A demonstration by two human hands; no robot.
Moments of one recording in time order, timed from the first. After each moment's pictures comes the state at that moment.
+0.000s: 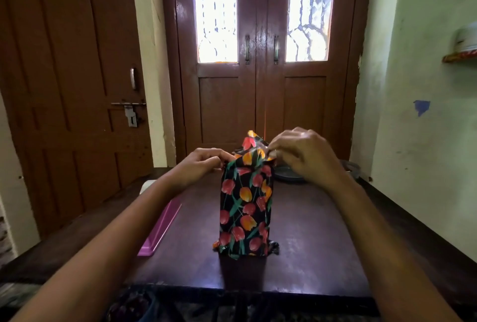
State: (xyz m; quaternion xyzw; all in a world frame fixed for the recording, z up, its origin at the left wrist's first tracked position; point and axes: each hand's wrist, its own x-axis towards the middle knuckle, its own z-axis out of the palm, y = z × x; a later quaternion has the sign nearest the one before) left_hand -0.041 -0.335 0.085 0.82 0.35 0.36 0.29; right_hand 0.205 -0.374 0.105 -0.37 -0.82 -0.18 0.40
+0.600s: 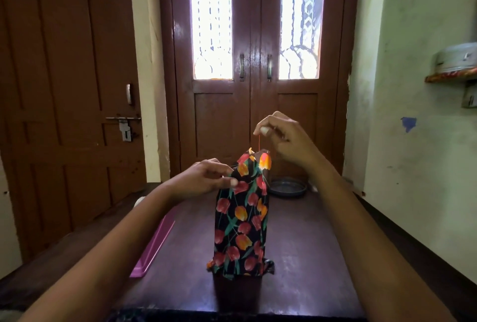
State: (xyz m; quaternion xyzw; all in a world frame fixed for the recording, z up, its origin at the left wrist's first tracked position) left_hand -0.032 -0.334 0.101 0.85 0.38 0.28 0.23; right_hand 0.194 -0.336 0.146 -0.35 -0.80 -0.04 0.48
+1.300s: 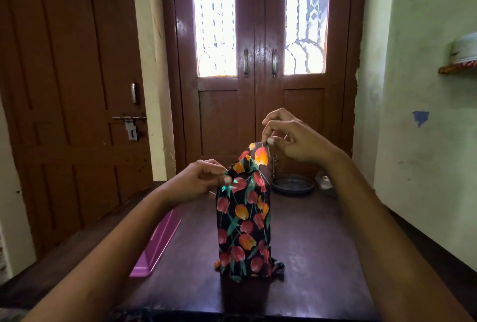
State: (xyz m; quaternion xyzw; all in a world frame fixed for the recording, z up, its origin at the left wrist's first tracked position) left_hand -0.044 -0.335 0.094 0.83 0.36 0.33 0.25; right_hand 0.204 -0.340 0.154 -0.39 -0.85 -0.03 0.37
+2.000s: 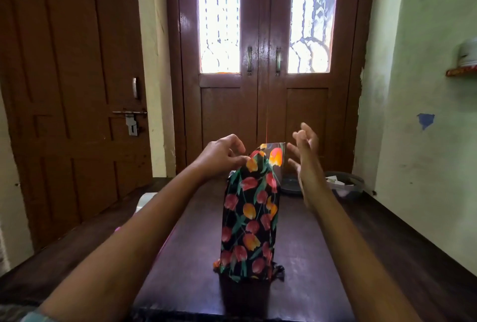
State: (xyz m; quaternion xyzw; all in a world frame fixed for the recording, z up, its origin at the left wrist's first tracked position) left_hand 0.002 -0.313 0.120 0.79 0.47 0.36 0.14; right_hand 0.182 -0.344 0.090 -0.37 -0.61 0.26 0.65
